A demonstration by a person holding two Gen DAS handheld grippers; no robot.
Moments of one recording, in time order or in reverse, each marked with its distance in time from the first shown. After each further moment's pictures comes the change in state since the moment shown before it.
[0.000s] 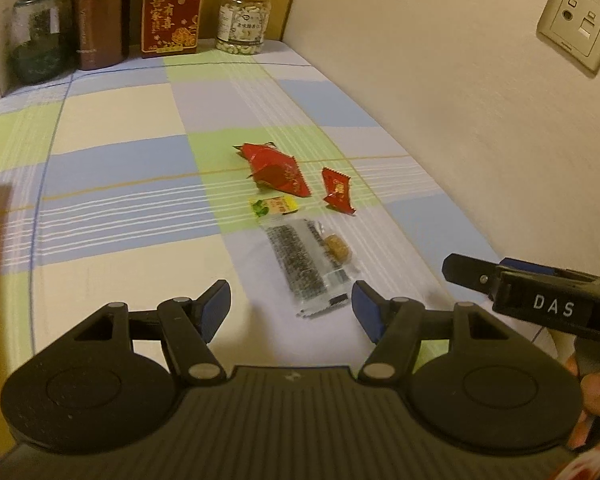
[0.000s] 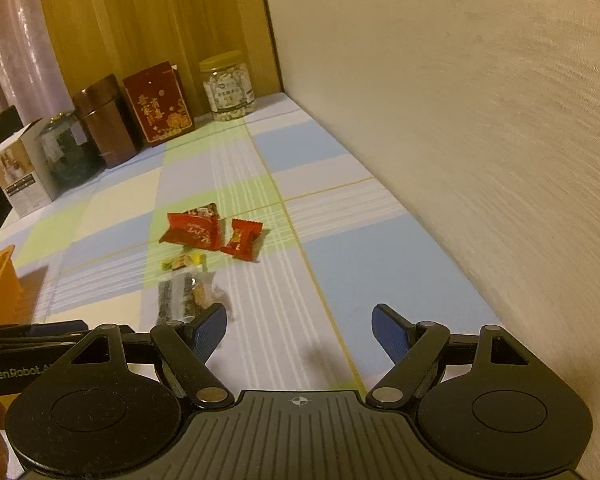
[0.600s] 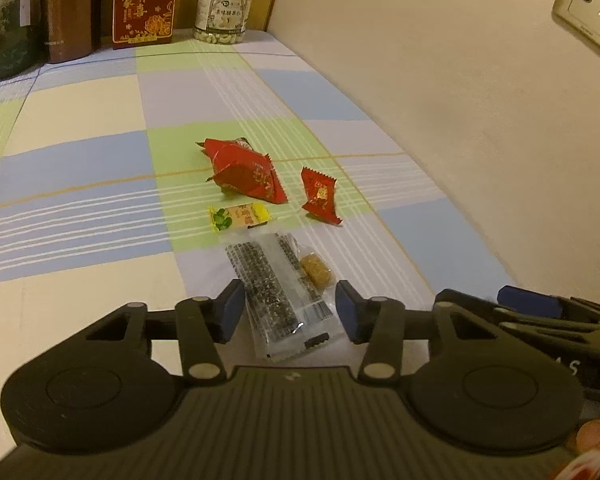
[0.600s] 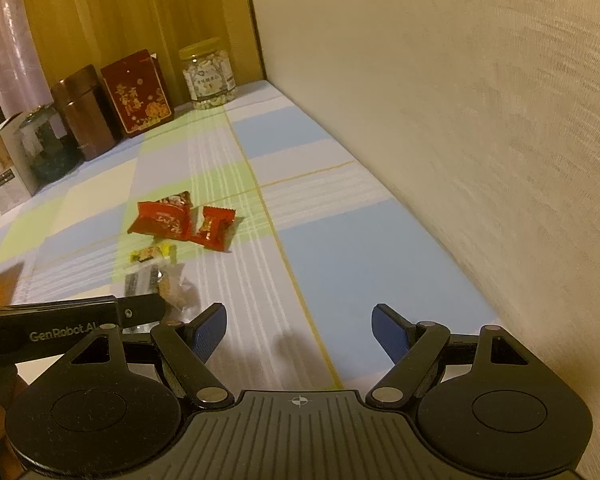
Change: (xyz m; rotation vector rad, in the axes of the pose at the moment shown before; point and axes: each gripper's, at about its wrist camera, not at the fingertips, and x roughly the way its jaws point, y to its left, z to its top) left arm 0.052 -0.013 0.009 0.005 0.003 -0.025; right arm 0.024 -0.012 -0.007 0.013 0.021 -0.034
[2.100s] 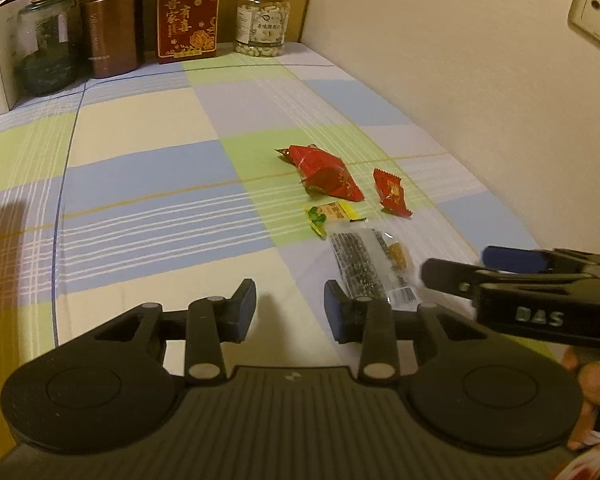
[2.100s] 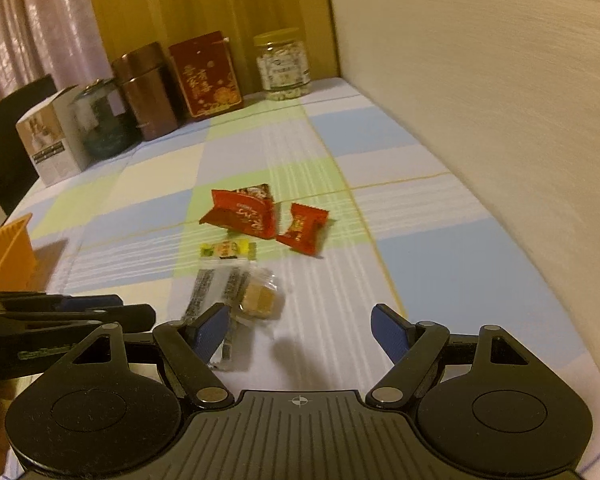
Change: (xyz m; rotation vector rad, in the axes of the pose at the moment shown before) left arm -0.033 0.053 -0.007 0.044 -0.028 0.071; right arm 0.034 0.049 0.002 -0.122 -0.004 0.151
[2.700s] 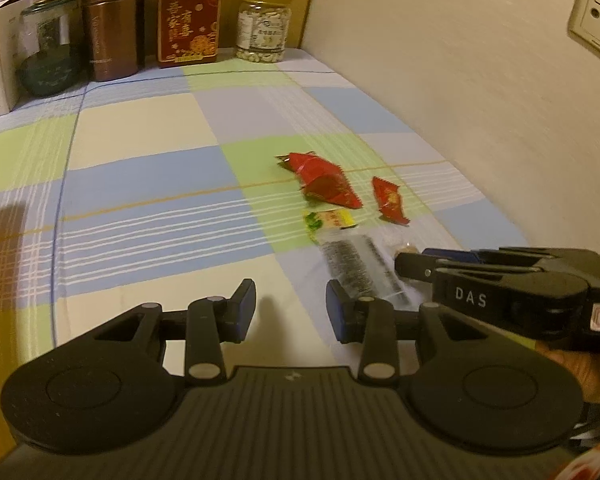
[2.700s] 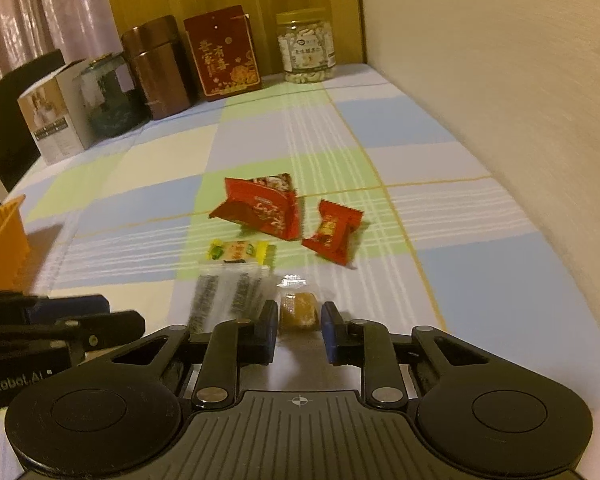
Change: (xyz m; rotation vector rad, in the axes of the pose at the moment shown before) left arm -0.001 -0.006 0.002 -0.005 -0.017 -0.010; right arm 0.030 0.005 0.006 -0.040 0.034 0.000
